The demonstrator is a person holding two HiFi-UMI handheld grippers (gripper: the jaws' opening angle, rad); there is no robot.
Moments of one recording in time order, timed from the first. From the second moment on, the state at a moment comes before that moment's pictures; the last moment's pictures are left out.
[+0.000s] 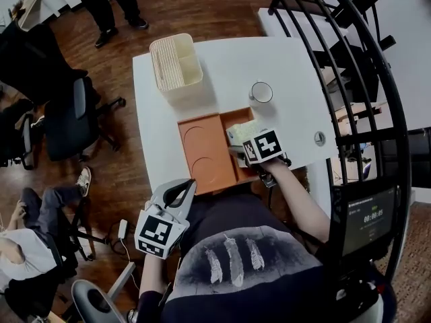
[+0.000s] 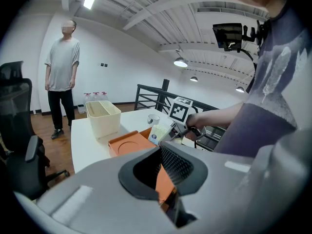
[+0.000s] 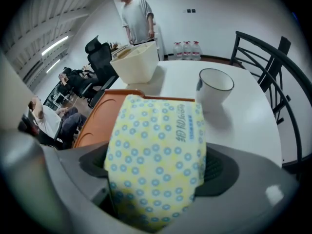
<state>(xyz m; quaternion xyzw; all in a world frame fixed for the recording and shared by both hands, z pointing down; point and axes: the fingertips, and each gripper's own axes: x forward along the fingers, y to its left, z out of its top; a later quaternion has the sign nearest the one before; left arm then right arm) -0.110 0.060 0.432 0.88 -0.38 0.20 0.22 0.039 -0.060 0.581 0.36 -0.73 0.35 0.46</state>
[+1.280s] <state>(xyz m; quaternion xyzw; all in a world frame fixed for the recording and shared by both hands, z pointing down) -0.097 0.017 0.389 0.90 -0.36 0.19 0.18 -0.018 -0.013 0.371 0.13 -0.95 0.23 0.19</state>
